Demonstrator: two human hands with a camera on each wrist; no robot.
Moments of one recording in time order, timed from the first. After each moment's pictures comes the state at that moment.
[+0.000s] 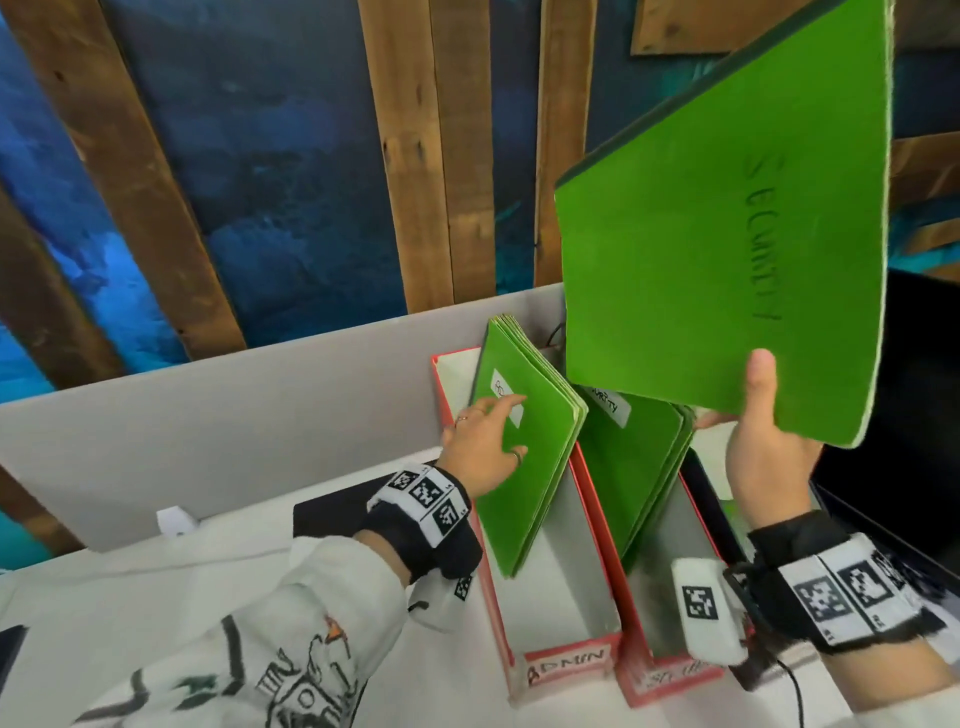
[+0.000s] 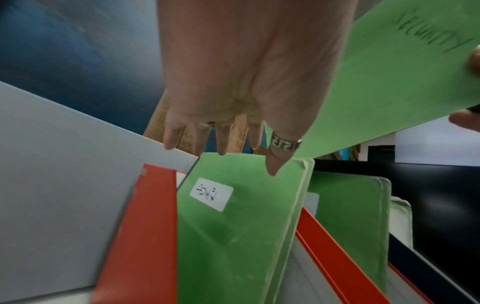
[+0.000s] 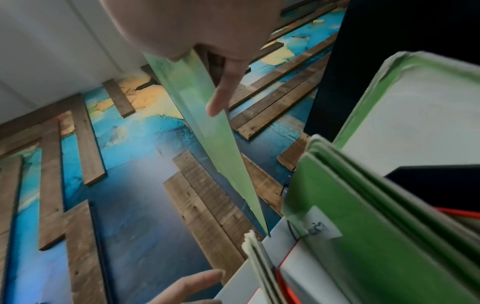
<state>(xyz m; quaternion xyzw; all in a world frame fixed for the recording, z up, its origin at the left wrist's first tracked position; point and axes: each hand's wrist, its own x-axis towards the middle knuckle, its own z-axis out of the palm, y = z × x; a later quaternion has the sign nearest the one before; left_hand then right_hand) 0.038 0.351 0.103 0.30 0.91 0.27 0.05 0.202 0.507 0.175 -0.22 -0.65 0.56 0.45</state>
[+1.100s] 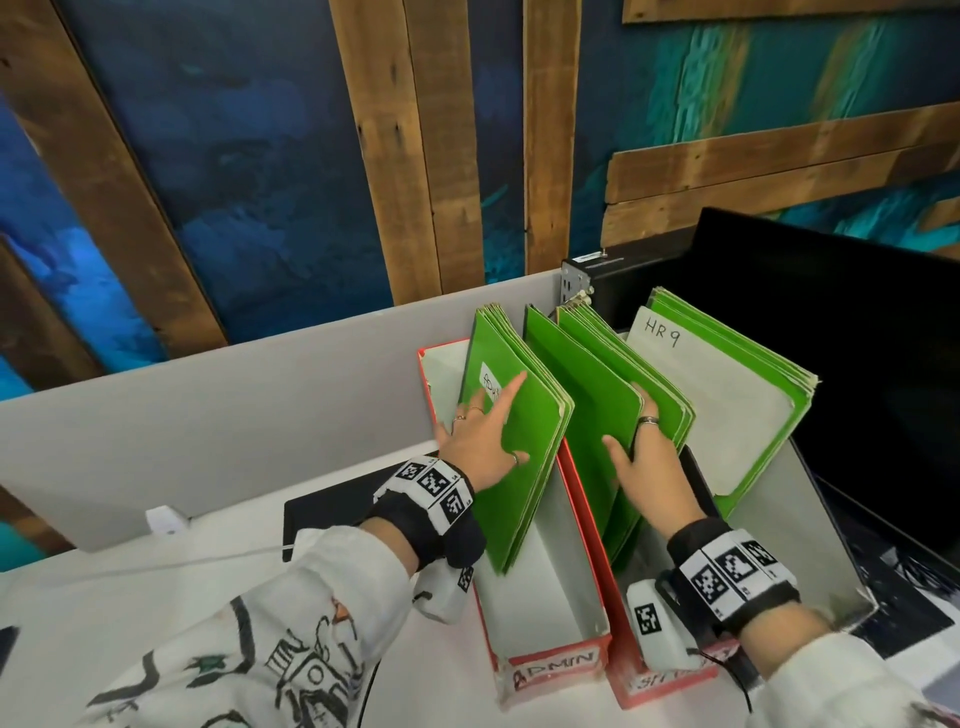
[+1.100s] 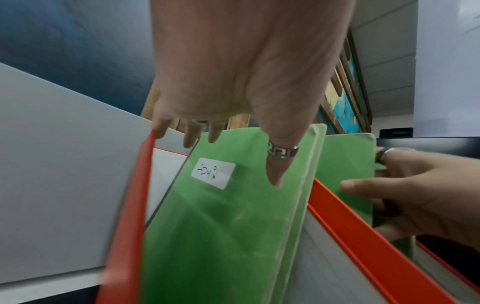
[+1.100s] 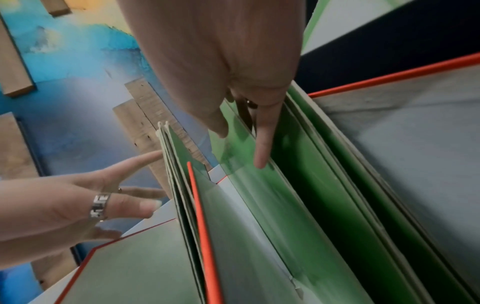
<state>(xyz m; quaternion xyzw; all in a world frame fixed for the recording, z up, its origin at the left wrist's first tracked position) 0.030 0.380 0.092 0.27 0.94 0.19 0.09 0.130 0.546 0.061 -0.23 -0.88 0.38 0.18</state>
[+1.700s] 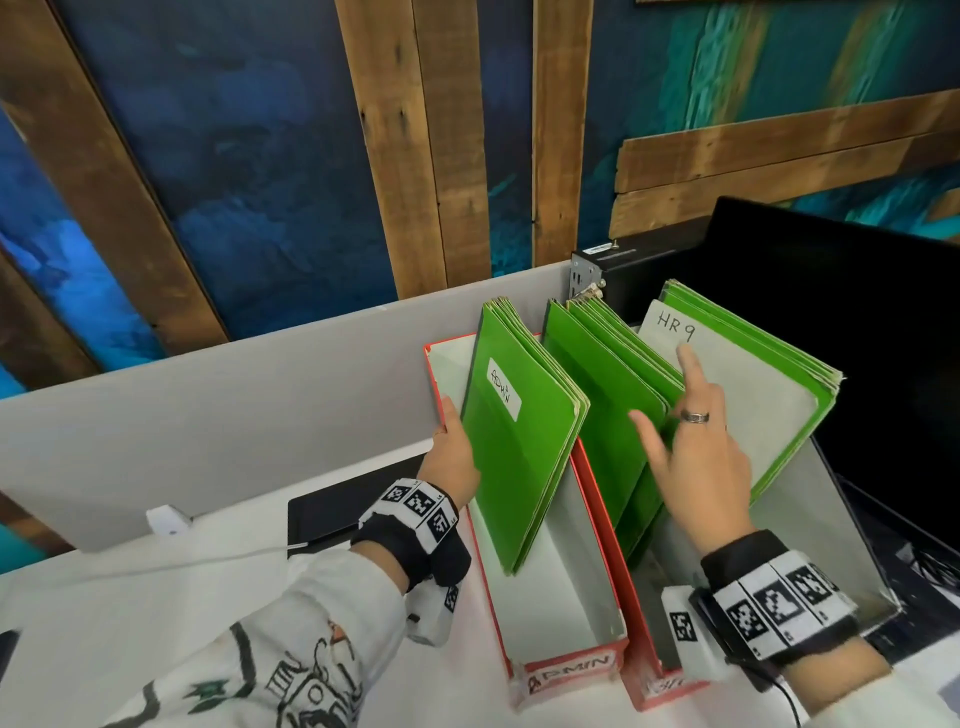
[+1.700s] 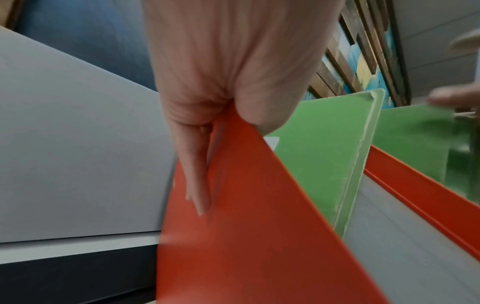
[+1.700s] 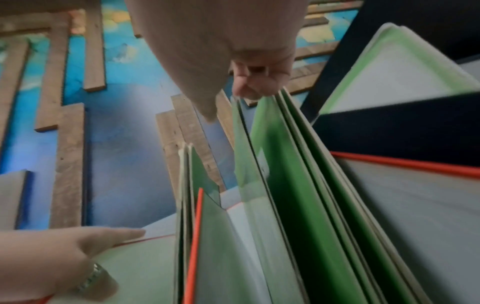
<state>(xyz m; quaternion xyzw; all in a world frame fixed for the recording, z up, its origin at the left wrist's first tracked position) 0.010 0.348 0.058 0.15 0.94 0.27 0.11 0.151 0.540 0.079 -0.18 -0.89 0.14 0.40</state>
